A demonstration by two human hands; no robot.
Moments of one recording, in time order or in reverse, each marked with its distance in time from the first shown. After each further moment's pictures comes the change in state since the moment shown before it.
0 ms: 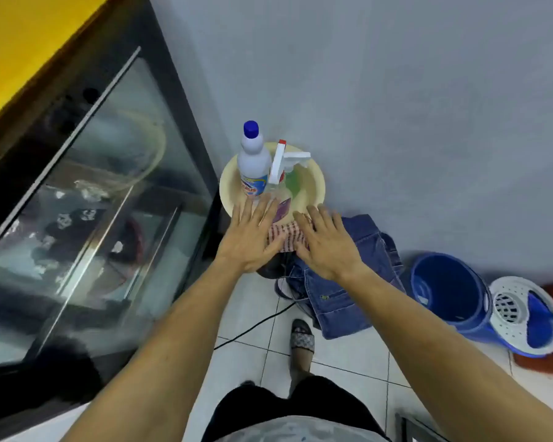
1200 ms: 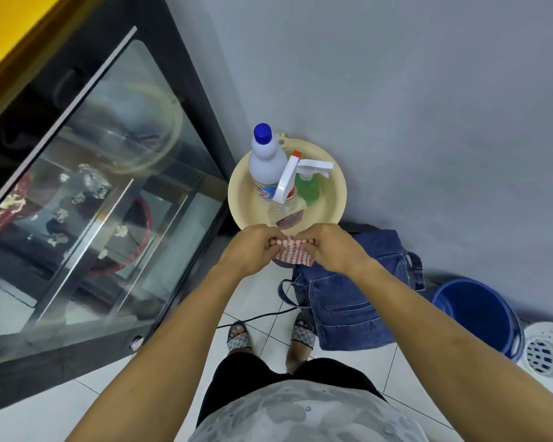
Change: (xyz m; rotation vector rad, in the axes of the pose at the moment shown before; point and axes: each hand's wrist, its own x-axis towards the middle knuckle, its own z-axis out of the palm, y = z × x) left_hand 0.036 -0.001 0.007 -0.435 -0.078 -0.300; right_hand 0.080 0.051 0.010 0.625 -0.341 -0.129
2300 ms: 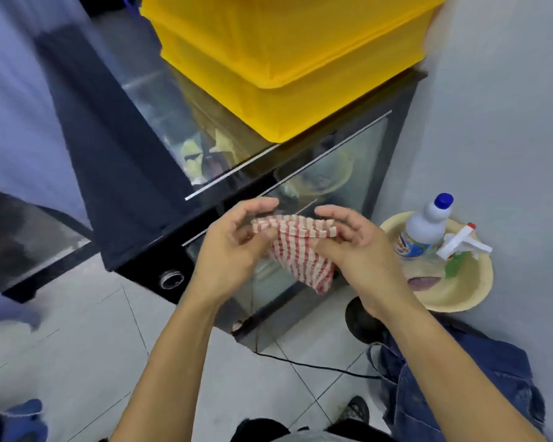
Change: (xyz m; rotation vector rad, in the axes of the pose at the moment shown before) left_hand -0.311 -0.010 -0.191 -0.816 0.838 -0.130; right_hand -0.072 -0.333 0.001 0.890 0.015 -0.209
